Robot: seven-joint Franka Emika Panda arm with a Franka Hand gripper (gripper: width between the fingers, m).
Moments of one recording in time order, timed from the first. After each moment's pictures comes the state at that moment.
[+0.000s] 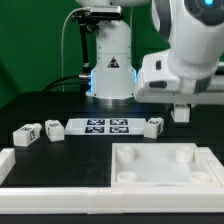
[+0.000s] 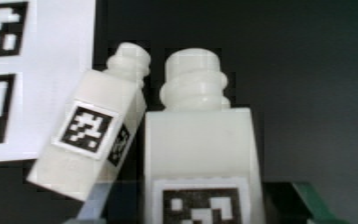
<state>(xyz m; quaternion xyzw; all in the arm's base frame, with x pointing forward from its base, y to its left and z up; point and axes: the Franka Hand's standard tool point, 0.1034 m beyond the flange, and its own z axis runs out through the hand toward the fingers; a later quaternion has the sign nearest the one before) 0.396 0.136 0.074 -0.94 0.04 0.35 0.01</state>
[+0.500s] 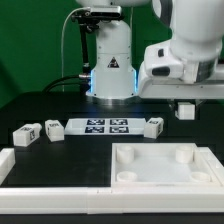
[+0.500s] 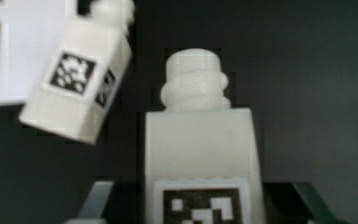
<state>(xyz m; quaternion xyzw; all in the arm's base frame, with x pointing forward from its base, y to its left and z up) 0.411 0.142 0.073 -0.97 0.04 0.23 0.02</state>
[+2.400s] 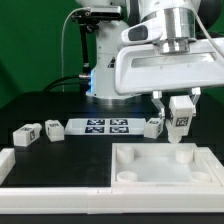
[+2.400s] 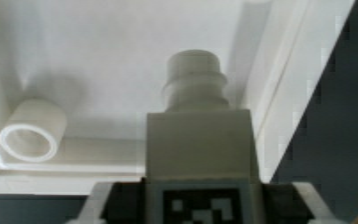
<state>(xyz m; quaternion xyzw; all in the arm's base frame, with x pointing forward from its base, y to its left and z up) 0.558 0.091 0.103 -0.98 -0.05 -0.19 0.03</state>
